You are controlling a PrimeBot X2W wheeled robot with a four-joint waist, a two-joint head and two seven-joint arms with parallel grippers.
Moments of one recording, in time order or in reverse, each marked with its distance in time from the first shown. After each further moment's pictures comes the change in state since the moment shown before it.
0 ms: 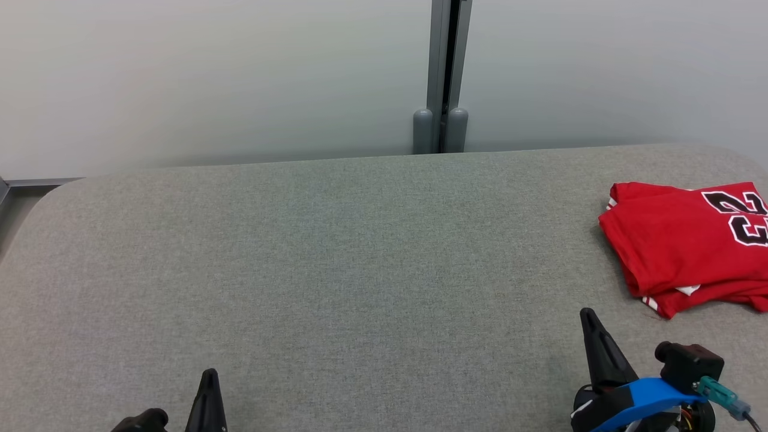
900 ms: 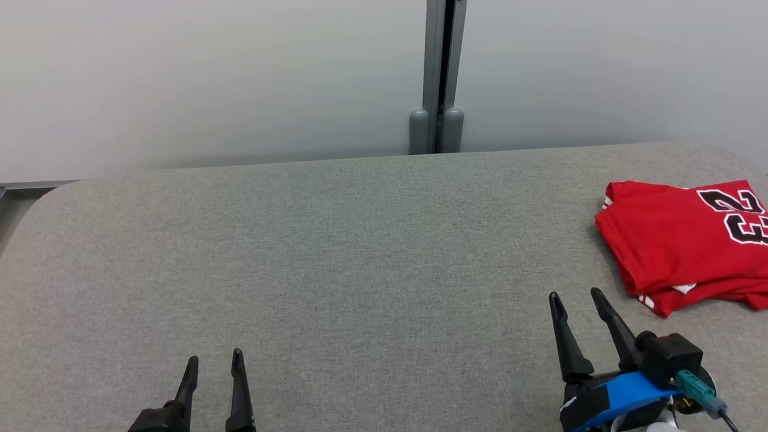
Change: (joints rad) left arm -0.011 0.022 -0.036 -0.034 0.165 0.032 -0.054; right arm -0.025 -0.002 0.022 -0.036 -0.184 0.000 -0.061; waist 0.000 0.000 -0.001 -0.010
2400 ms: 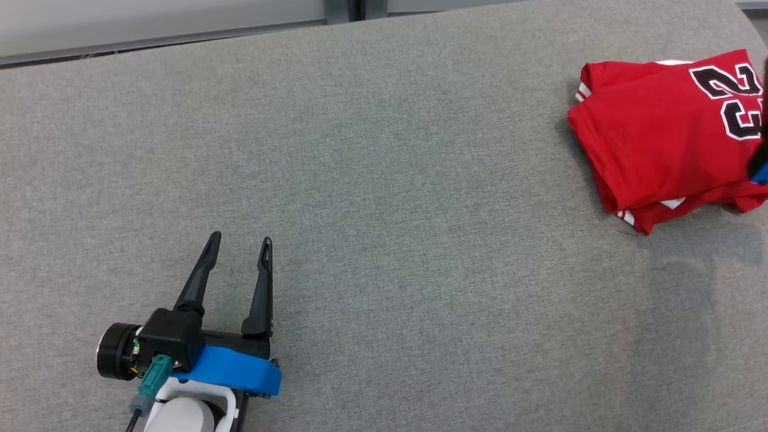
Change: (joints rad) left arm -0.232 0.084 -0.099 -0.151 0.112 -0.052 0.049; right arm -0.704 -0.275 -0.319 0.328 -0.137 0.000 0.377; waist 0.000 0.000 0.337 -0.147
